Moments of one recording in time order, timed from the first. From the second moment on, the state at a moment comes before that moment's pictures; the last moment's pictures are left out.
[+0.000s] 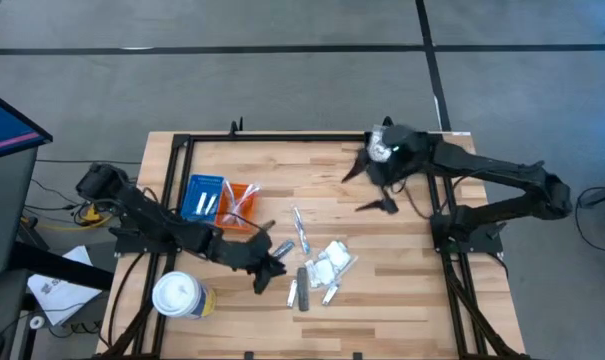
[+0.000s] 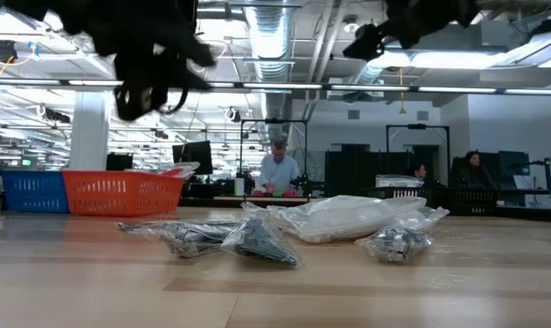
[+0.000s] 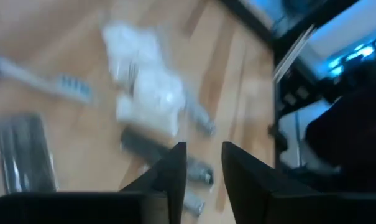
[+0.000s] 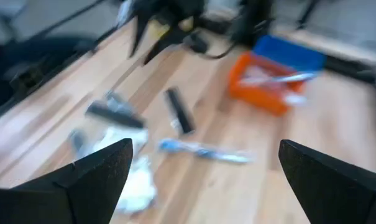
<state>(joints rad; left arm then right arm) -0.43 1.44 0.70 0.20 -0.26 -0.87 -0.36 1.17 1.00 -0.48 -0.60 -0.54</state>
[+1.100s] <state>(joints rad) -0.57 1.72 0.80 -0.16 -0.65 -1.00 0.09 1.67 1.16 -0.29 -0.79 -0.68</state>
